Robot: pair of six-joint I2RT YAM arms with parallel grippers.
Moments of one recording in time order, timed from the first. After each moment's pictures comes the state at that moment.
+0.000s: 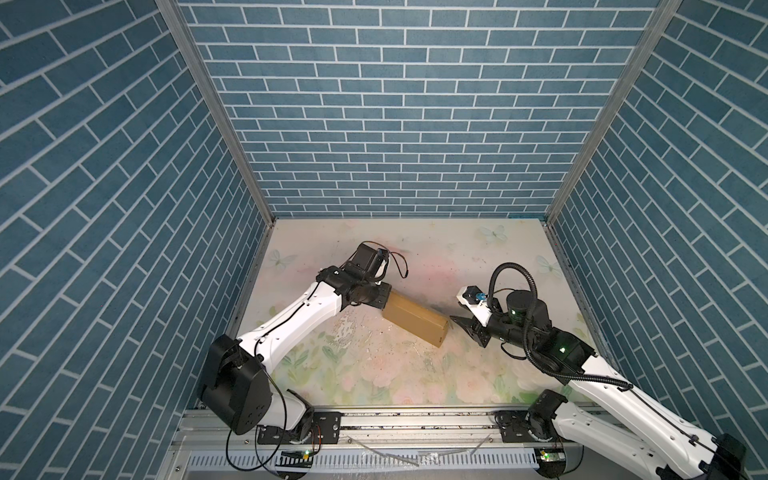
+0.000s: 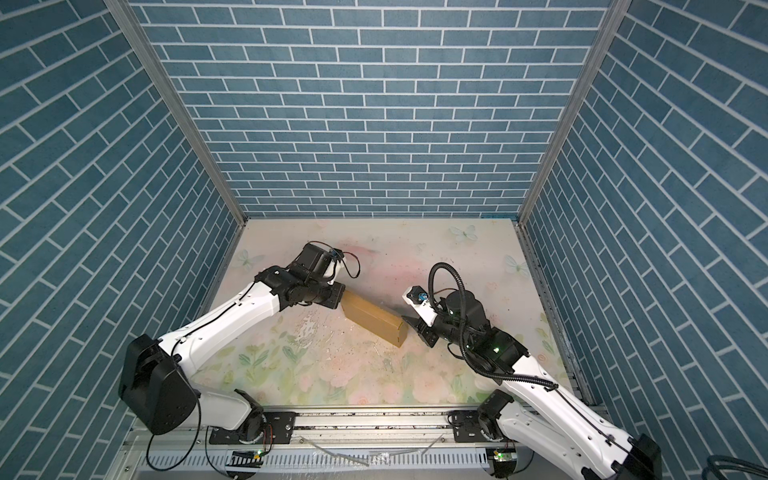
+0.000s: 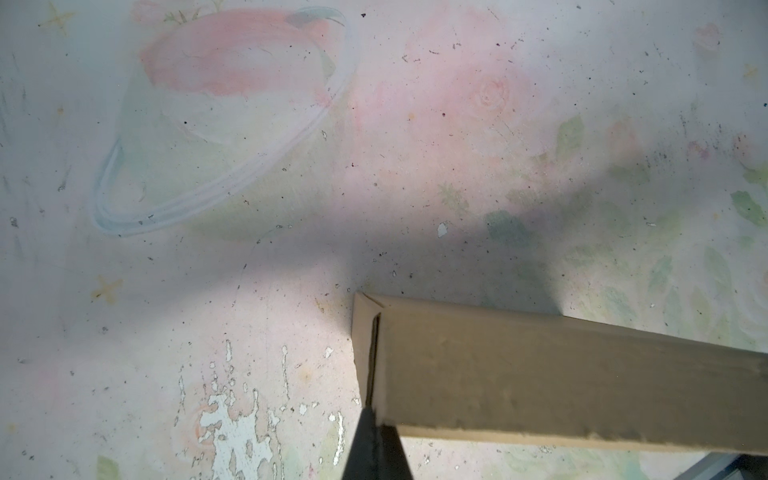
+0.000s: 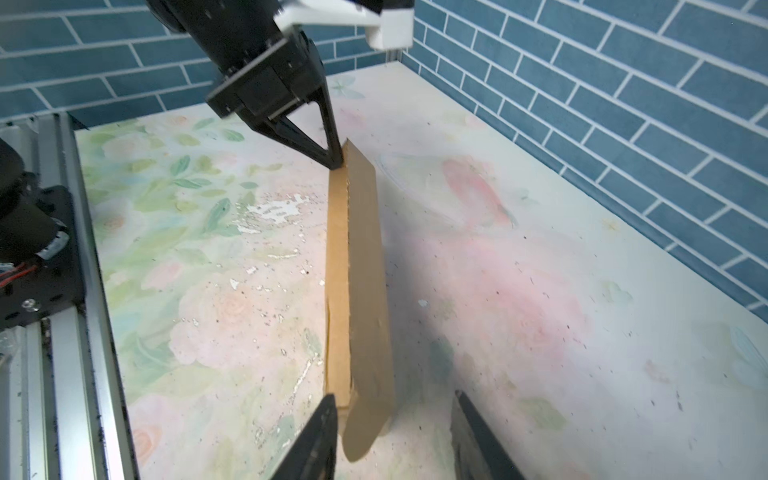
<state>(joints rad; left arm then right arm) -0.59 1.44 1.17 -0.75 0.04 -0.21 0.74 0.79 0.66 -0.35 -0.19 -0.22</state>
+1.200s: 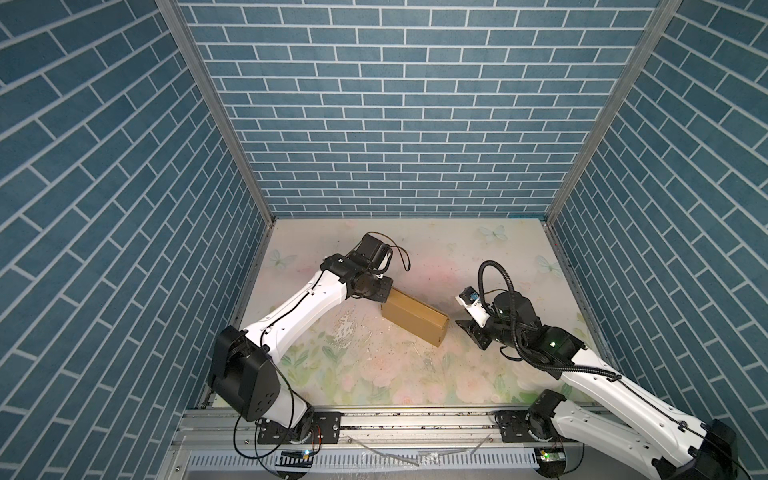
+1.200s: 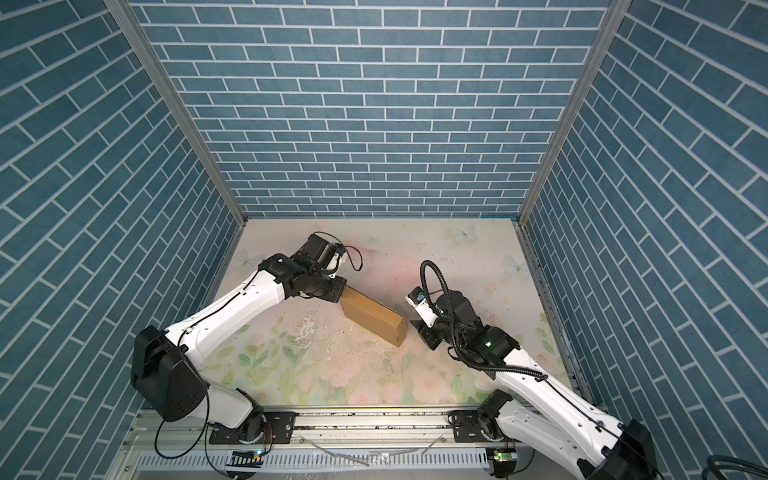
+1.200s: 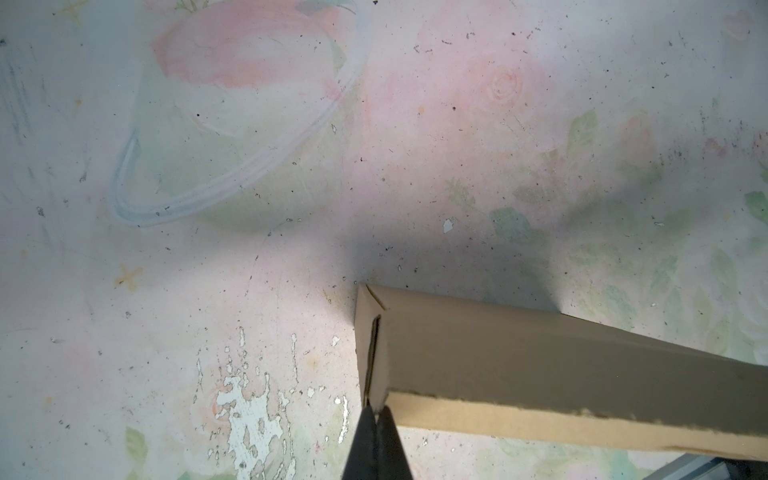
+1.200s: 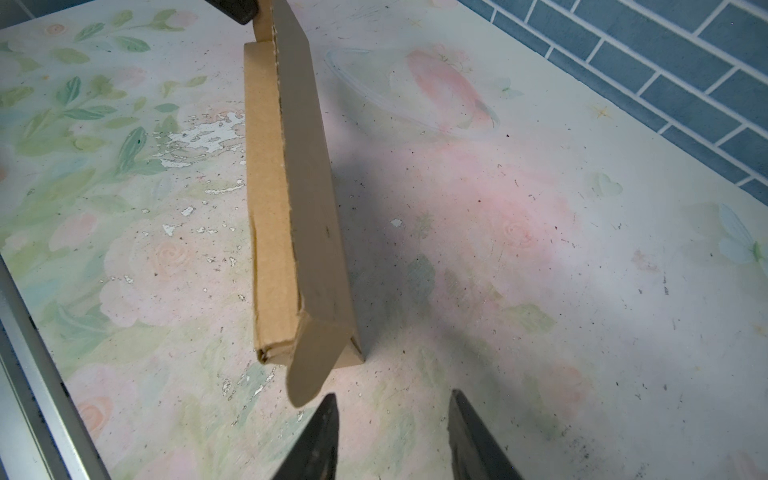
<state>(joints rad) -0.59 1.51 1.31 -0.88 0.03 -0.22 0.75 0.87 0.66 -0.46 -0.06 -0.15</state>
